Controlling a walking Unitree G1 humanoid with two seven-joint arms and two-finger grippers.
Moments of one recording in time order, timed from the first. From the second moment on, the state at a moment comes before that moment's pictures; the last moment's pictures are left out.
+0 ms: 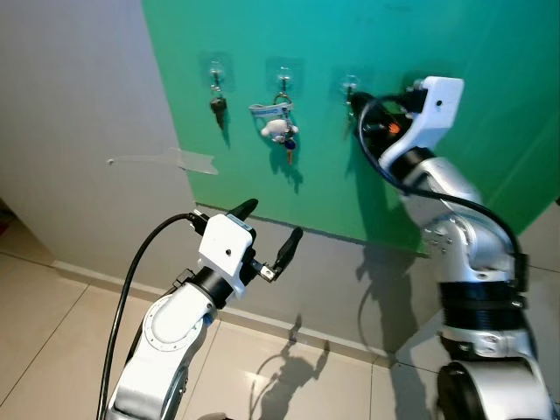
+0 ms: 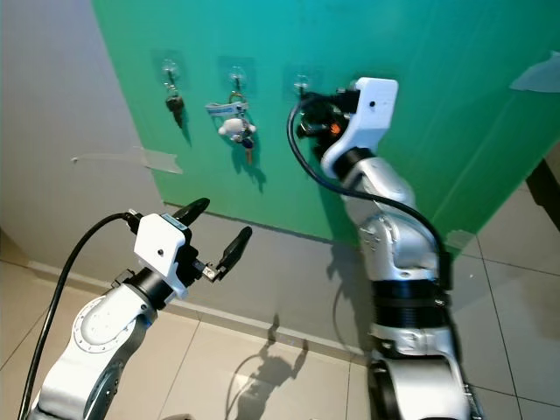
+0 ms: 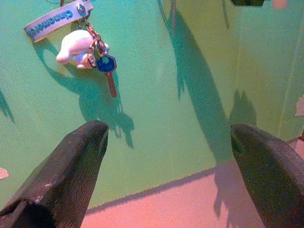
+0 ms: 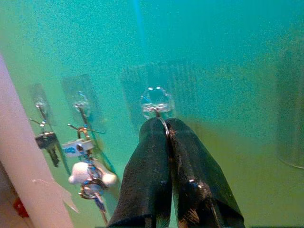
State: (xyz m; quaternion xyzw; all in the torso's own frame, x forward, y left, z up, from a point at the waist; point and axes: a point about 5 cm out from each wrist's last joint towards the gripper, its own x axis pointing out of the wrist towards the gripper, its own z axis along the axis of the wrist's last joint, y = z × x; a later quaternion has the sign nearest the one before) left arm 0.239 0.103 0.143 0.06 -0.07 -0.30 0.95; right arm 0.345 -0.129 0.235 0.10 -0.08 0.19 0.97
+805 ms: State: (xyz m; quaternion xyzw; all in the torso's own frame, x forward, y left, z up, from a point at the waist) left arm 0.236 0.104 0.140 0.06 -0.06 -0.30 0.95; right arm 0.305 -0.142 0.123 -0.19 0.21 0.27 0.92
